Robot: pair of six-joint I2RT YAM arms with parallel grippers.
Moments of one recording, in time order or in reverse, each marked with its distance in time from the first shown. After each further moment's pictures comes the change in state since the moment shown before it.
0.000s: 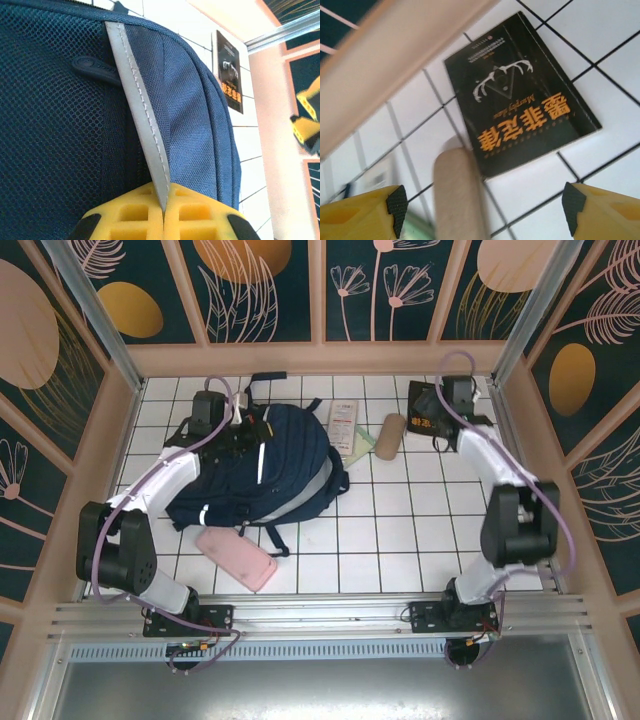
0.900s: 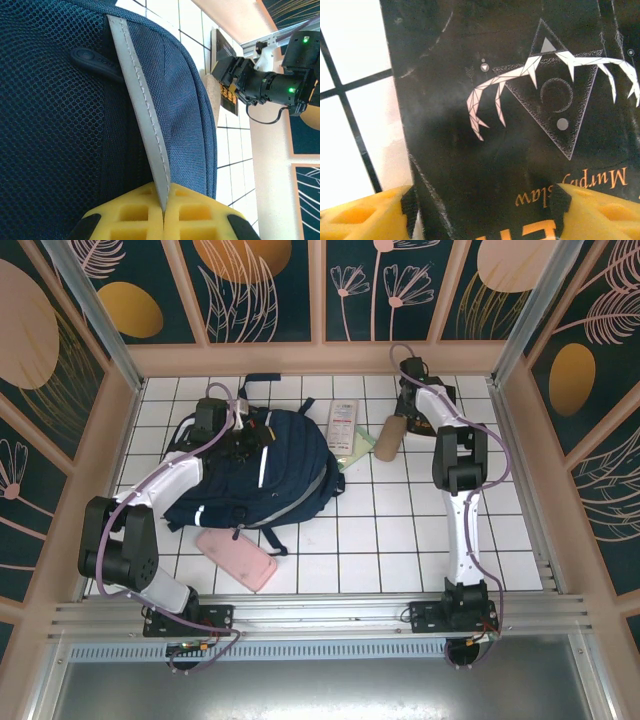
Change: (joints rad) left arm 0.000 0.023 -0.058 0.101 0.034 -0.077; right arm 0.044 0.768 0.818 -0.437 0.136 -0.294
